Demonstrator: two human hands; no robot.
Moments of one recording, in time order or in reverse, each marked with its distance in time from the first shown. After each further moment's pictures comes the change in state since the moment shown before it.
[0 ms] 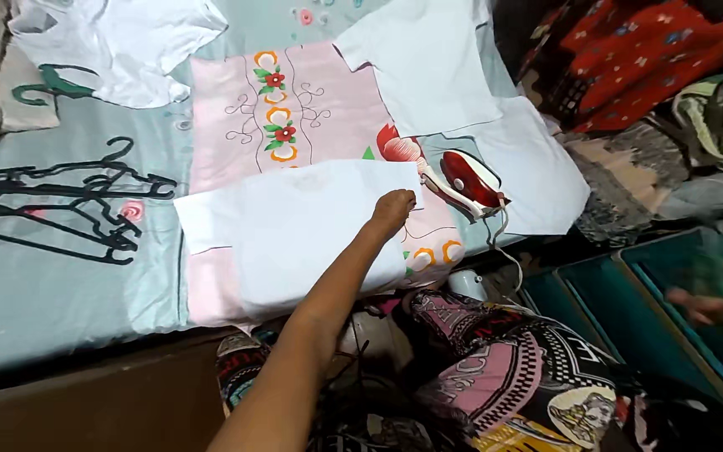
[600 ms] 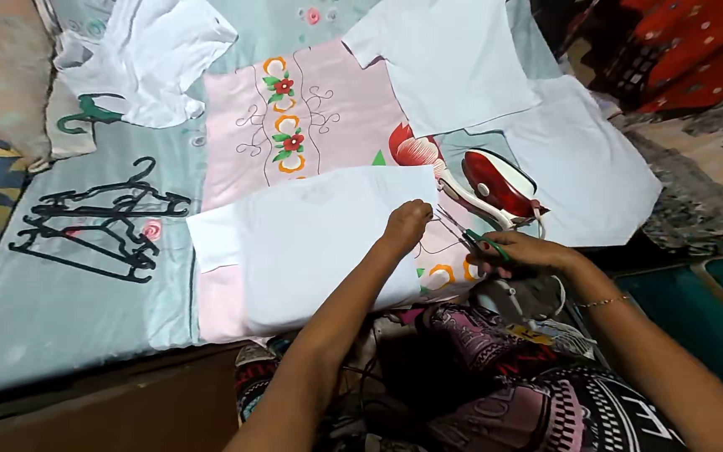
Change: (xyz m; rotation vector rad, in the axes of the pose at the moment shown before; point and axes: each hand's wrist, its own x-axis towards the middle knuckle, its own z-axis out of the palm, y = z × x) left_hand 0.000 0.008 0.006 0.053 0.007 -0.015; right_hand 0.201 0.033 0.168 0.103 -0.806 0.196
